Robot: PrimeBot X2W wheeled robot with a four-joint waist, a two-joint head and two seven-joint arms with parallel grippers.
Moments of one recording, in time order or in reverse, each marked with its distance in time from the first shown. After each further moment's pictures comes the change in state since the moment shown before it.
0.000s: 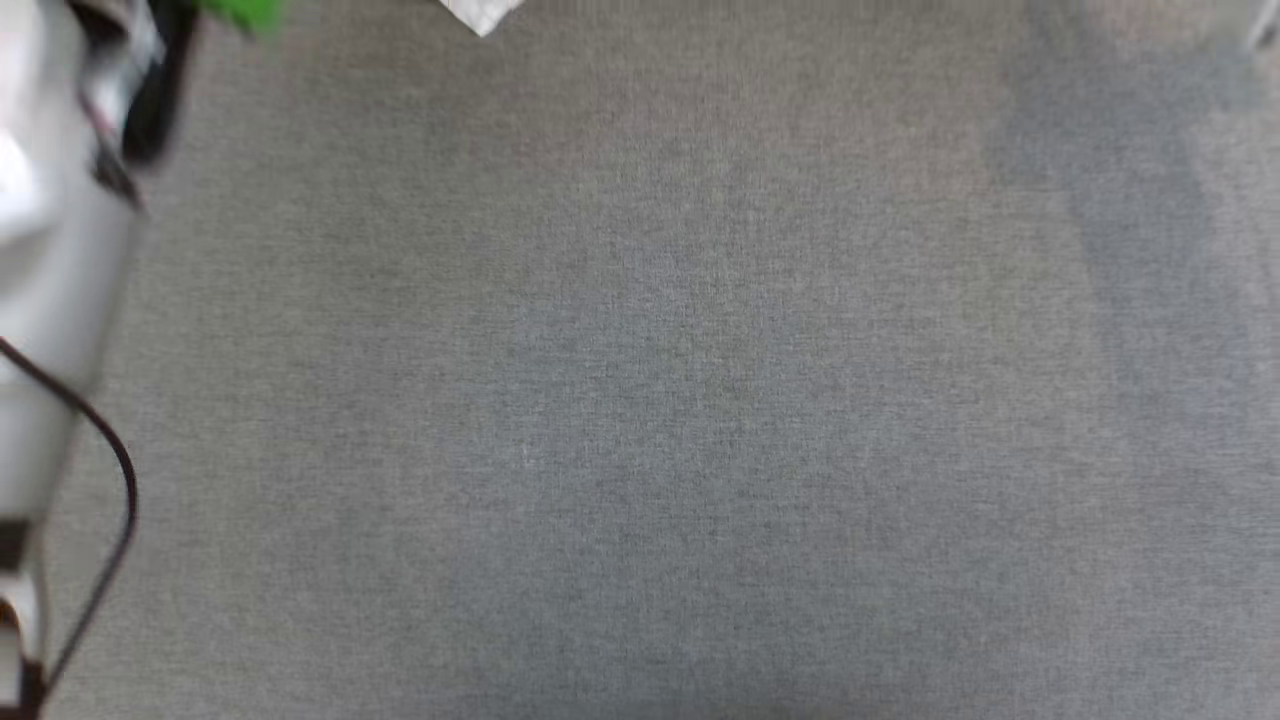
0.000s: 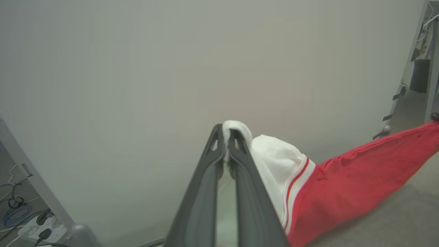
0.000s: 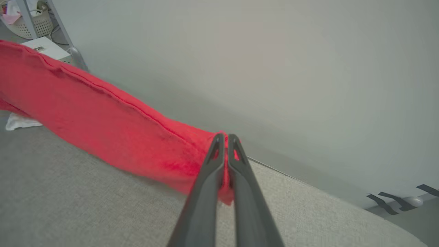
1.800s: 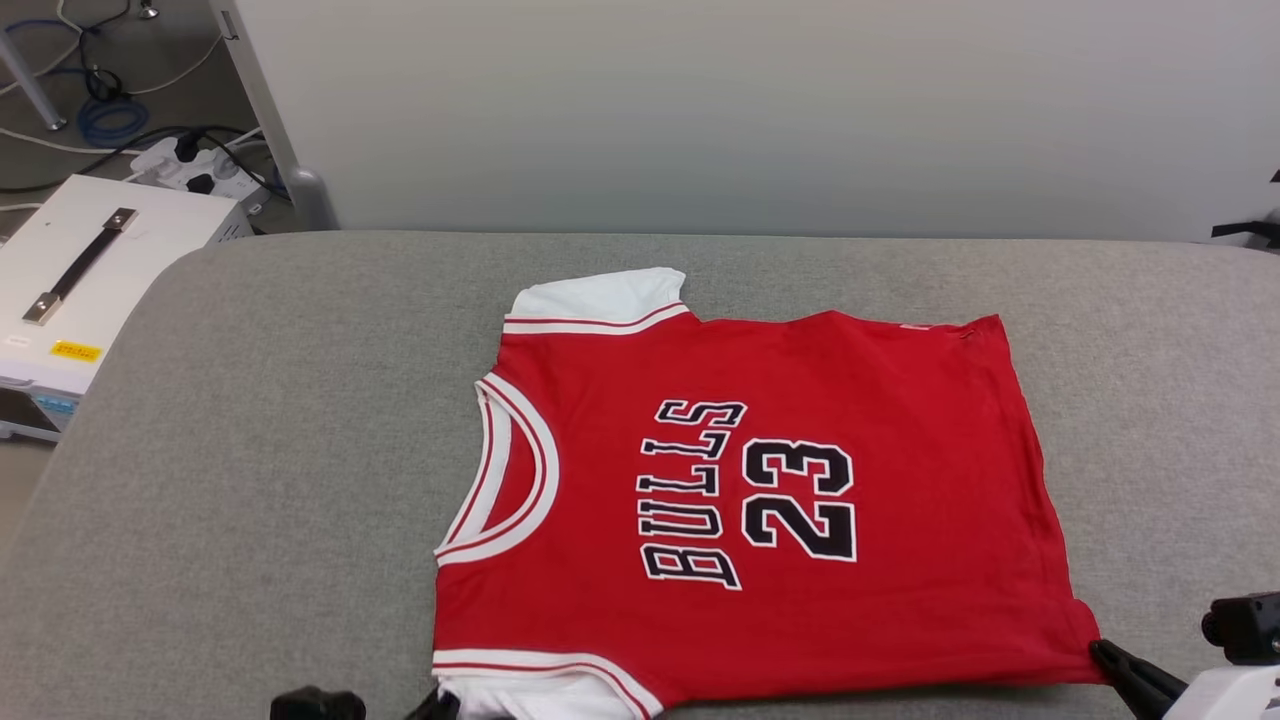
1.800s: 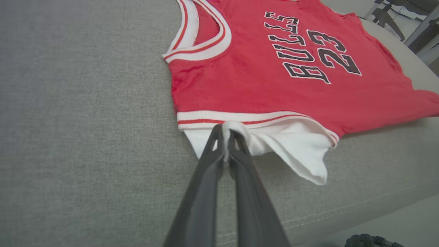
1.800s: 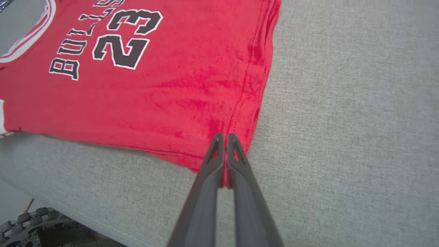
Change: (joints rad) left arm 1.294 -0.003 -0.065 -0.276 -0.158 0.153 0.041; right arm 1.348 -0.013 -0.347 -0.378 0.069 0.000 0.063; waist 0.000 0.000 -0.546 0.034
